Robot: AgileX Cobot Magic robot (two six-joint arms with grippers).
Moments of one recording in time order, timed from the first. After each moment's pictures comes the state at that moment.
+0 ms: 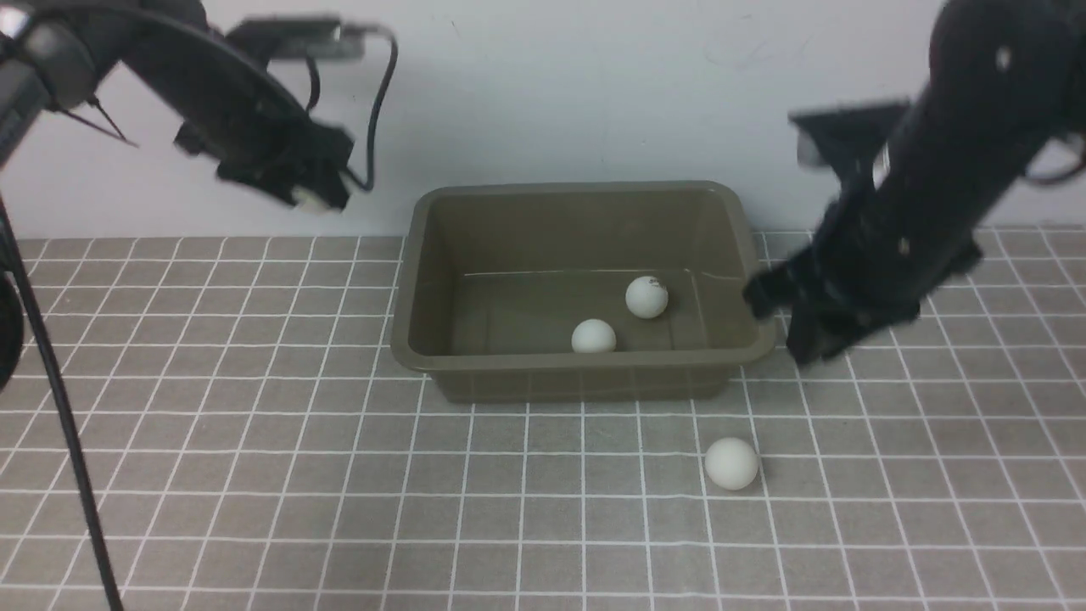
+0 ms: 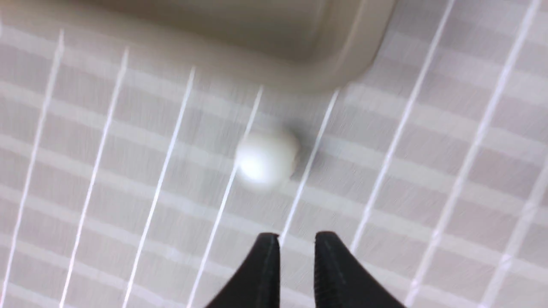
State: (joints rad) right arm 0.36 1.69 -1.37 0.14 1.19 0.09; left arm -0.04 2.21 -2.20 -0.39 1.22 0.30
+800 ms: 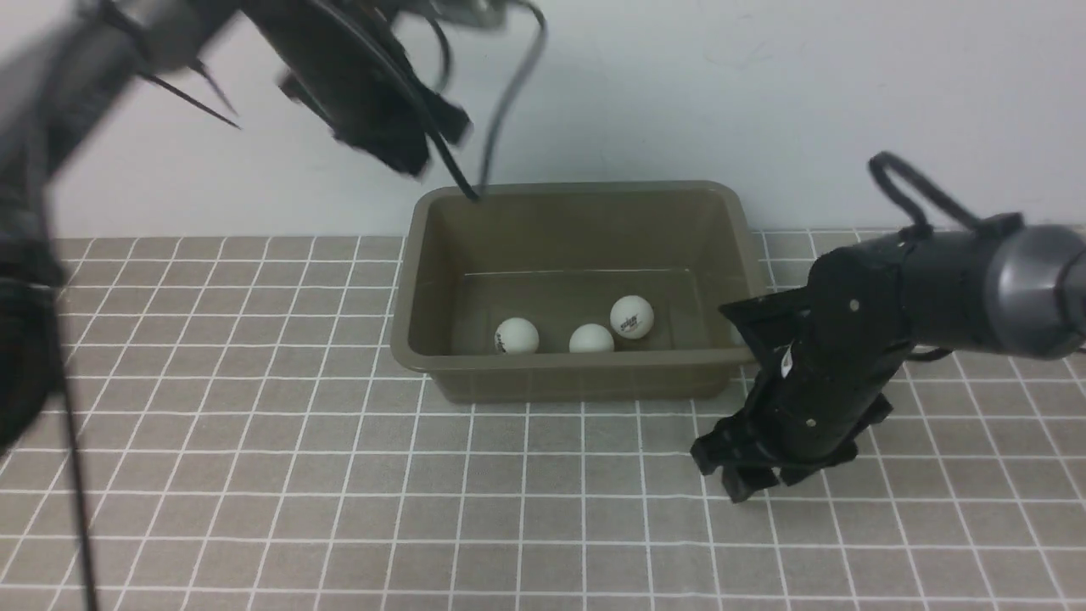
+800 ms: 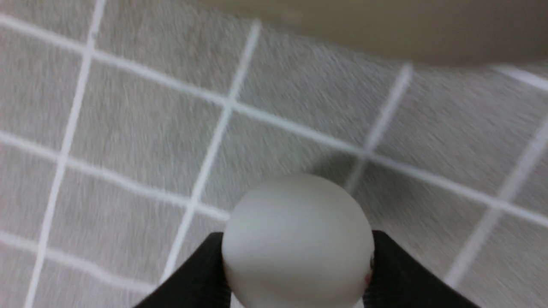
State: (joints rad) right arm 0.42 1.85 -1.17 0.07 0.86 0.11; left arm -0.20 2.07 -2.20 -0.14 1.23 0.22
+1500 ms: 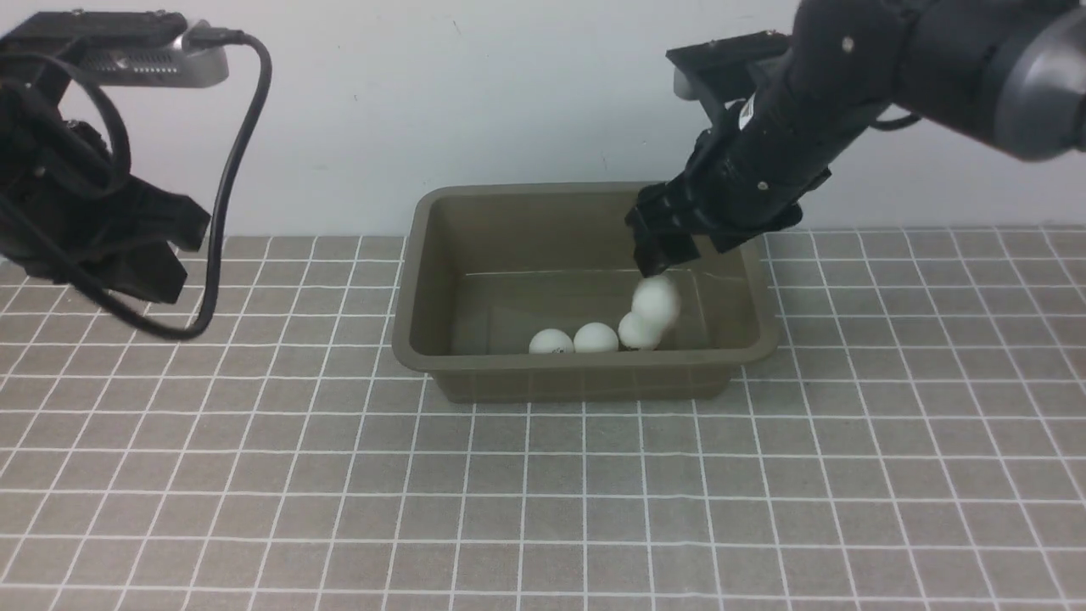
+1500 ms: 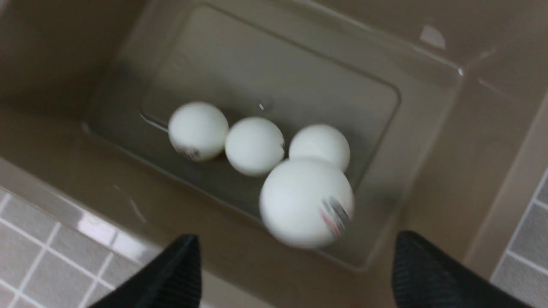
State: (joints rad) right arm 0.42 1.95 -1.77 0.11 1.08 0.00; left arm -0.01 1.41 -1.36 -0.23 1.19 0.22
